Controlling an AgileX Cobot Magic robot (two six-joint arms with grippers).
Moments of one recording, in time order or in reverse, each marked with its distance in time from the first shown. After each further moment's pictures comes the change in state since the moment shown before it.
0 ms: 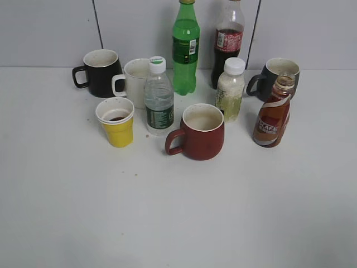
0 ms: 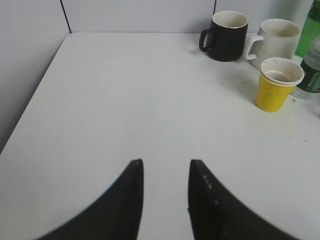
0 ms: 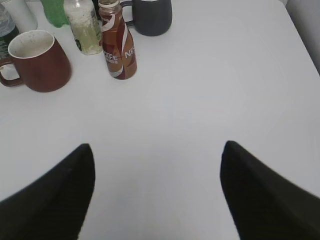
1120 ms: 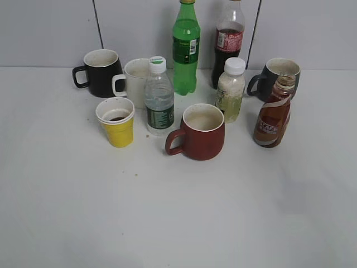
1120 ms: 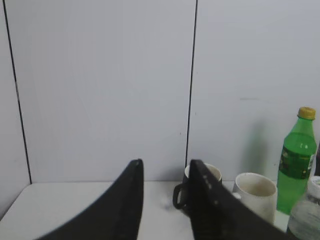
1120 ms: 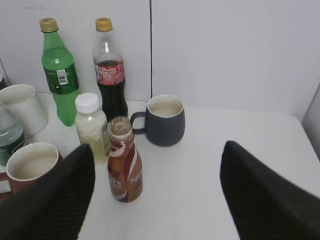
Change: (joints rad) left arm -0.031 0.404 0.169 -0.044 -1.058 0.000; right arm 0.072 0.471 0.016 0.040 -0.730 -0.091
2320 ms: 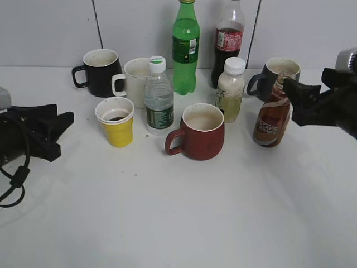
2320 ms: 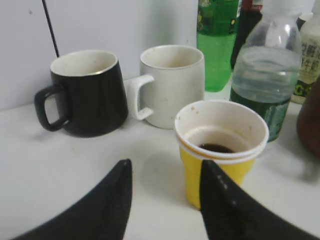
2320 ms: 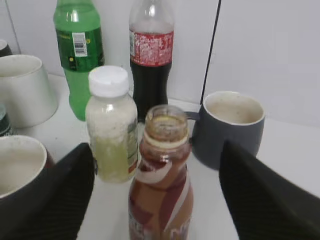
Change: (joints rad) left arm 0.000 1.426 0.000 0.453 -1.172 0.000; right arm 0.138 1.085 0.132 -0.163 -1.274 0.064
